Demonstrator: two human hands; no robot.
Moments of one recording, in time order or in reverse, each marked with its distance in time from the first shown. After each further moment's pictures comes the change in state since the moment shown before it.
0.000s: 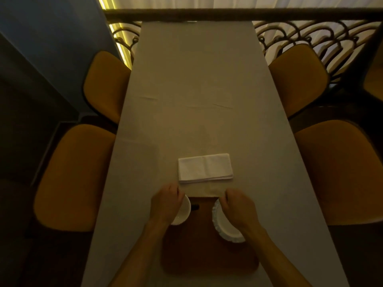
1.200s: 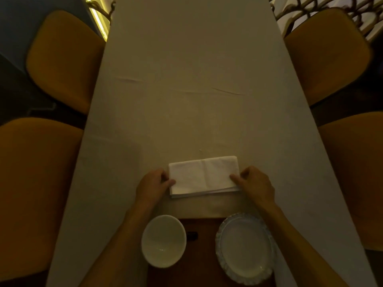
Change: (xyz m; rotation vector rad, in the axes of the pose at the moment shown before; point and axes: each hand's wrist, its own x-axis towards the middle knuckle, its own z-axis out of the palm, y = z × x) left_hand 0.136 -0.039 0.052 -0.289 -0.152 -0.100; right_hand 0.149 0.063 0.033 0.188 -0.020 0.373
